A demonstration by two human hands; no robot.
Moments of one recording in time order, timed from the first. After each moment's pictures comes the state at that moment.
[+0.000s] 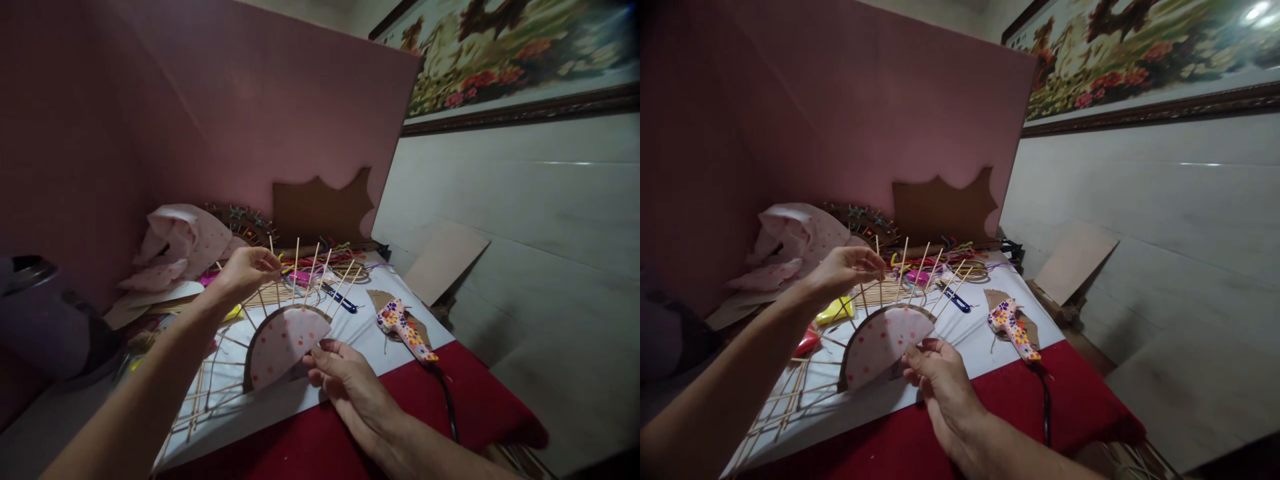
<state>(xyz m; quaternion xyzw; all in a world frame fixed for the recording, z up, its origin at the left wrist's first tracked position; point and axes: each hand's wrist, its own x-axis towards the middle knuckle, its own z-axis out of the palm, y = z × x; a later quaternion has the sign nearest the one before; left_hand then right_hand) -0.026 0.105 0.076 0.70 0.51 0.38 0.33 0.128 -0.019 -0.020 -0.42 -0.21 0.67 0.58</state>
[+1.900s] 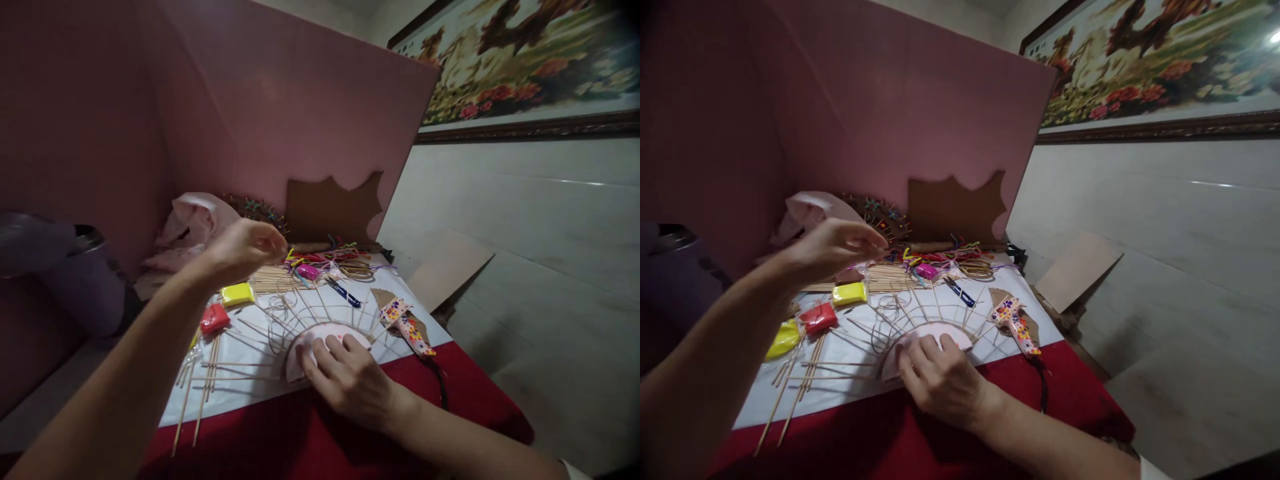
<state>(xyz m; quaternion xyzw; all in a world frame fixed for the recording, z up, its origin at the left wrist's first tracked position) -0.053 0.075 0.107 0.77 0.47 0.36 0.23 0.153 -0.028 -0.018 -0.27 -0.88 -0.35 0.15</state>
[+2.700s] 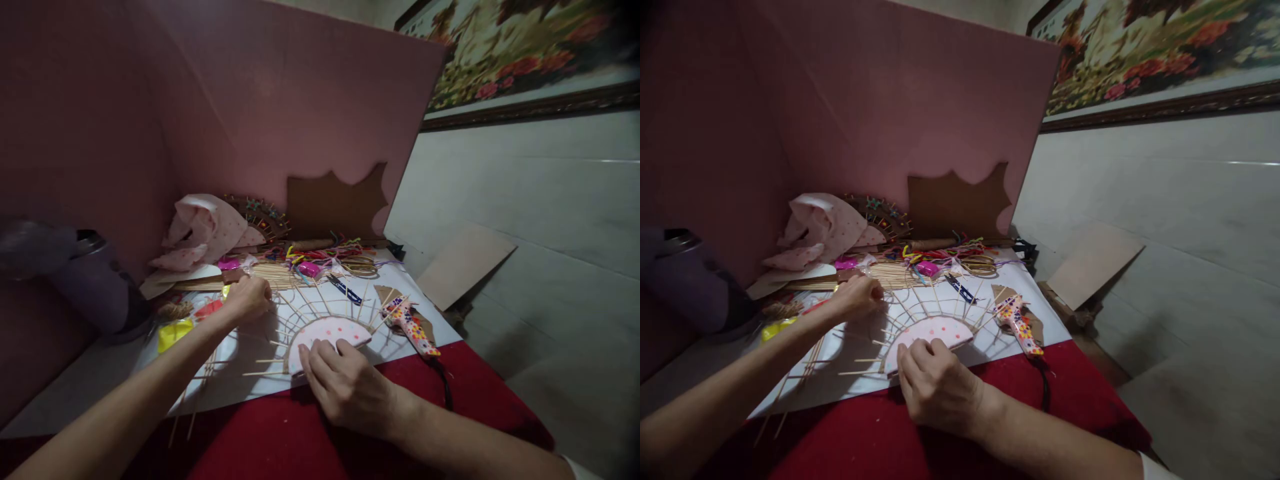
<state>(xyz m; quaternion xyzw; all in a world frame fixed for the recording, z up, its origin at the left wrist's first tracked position) -0.053 0.101 0.007 0.74 0.60 0.23 0.19 0.158 -0.030 -0.013 -0.21 -0.90 -0.32 0.19</state>
